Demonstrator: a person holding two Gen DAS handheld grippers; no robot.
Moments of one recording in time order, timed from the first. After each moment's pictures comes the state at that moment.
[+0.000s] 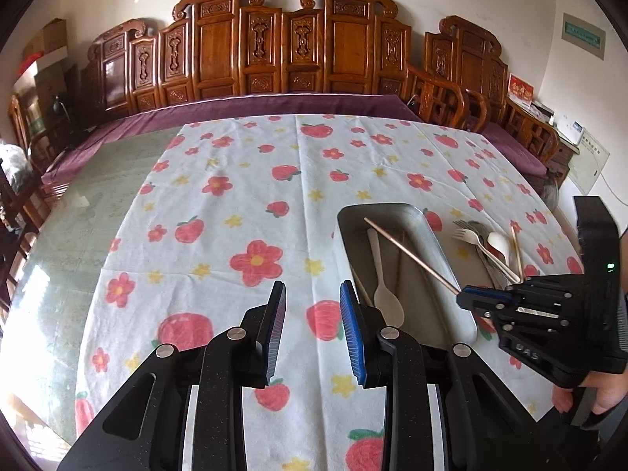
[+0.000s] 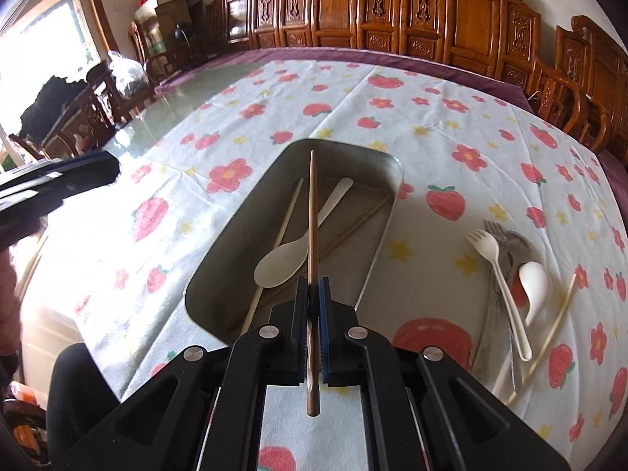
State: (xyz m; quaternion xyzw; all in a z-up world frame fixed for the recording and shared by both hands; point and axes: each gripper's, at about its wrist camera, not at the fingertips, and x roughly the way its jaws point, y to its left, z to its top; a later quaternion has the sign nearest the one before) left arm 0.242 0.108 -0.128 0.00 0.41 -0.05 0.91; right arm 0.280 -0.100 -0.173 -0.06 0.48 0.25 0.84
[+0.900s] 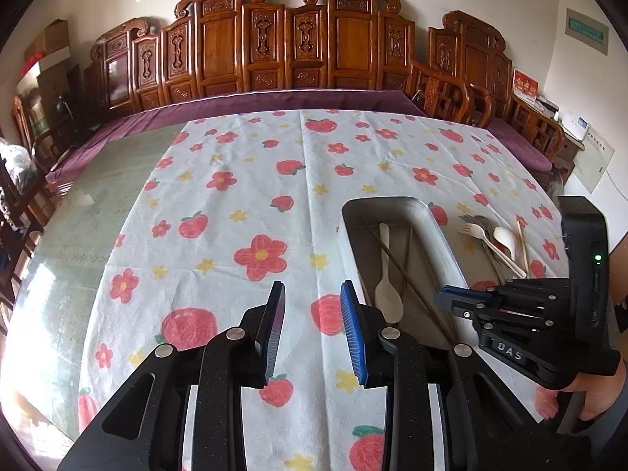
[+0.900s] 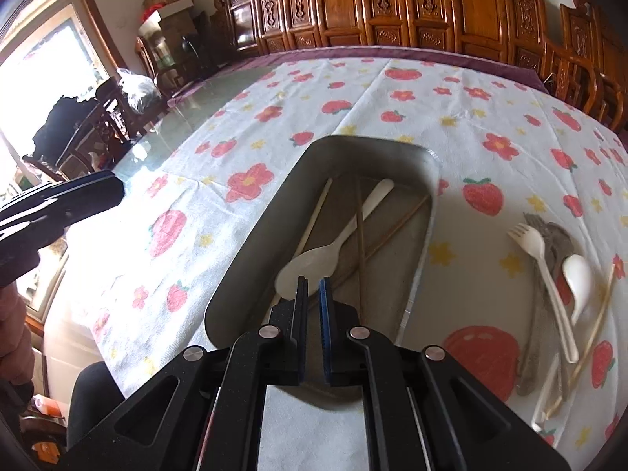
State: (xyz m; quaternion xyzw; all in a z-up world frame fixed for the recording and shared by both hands) left arm 0.240 0.105 -0.133 0.01 0.42 -0.04 0.91; right arm 0.283 -0.093 -0.182 0.00 0.48 0.28 0.83
